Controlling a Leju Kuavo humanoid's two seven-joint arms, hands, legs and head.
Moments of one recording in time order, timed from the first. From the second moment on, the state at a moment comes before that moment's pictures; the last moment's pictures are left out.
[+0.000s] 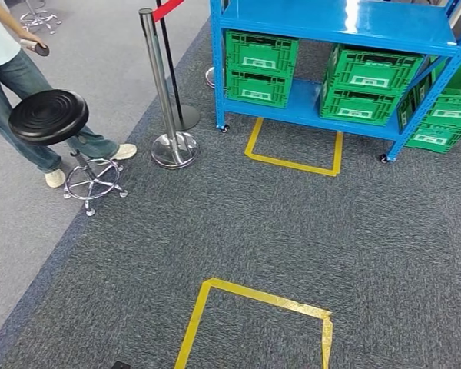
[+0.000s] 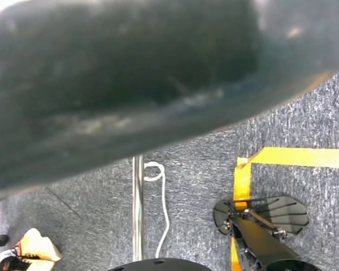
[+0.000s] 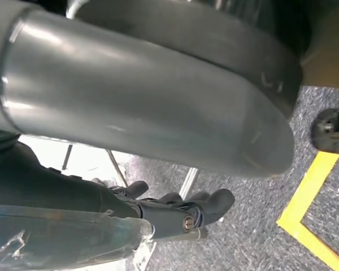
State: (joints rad) left arm -0.04 -0.23 1.34 -0.31 -1.41 0.28 -0.23; right arm -0.03 0.09 0.38 -0.18 -0.18 -0.13 0.43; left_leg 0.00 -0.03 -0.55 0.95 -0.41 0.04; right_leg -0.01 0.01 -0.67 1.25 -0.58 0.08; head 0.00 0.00
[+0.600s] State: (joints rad) left arm -0.03 -0.23 1.34 -0.30 -1.41 0.28 -0.23; right arm -0.03 0.08 0.37 -0.18 -0.18 -0.12 0.43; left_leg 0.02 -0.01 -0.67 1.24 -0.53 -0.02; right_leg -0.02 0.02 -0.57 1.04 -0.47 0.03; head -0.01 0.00
